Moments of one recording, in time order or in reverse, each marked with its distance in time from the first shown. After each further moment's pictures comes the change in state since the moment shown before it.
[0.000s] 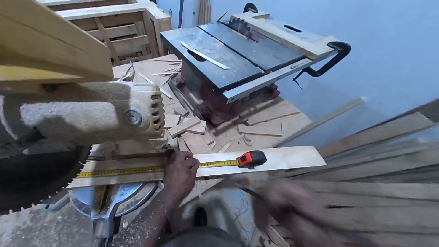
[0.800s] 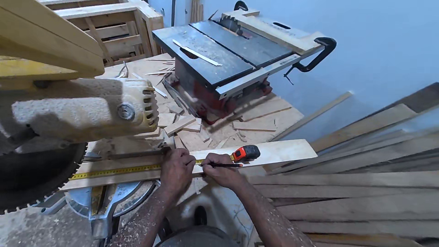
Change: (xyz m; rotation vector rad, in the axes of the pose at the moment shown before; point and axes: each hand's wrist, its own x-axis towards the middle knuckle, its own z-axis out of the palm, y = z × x) left_hand 0.003 -0.003 0.000 0.016 -0.017 0.002; right_hand 0.063 0.149 0.031 -0.425 0.020 0.214
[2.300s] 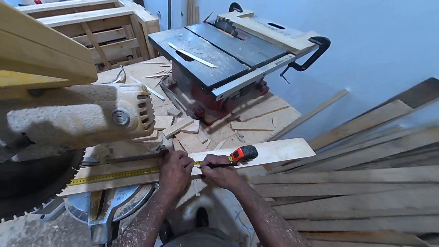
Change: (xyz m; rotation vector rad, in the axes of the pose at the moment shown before) left_hand 0.000 -0.002 0.003 0.019 0.048 0.026; right_hand 0.000 -0.003 0.000 -0.004 0.009 0.036
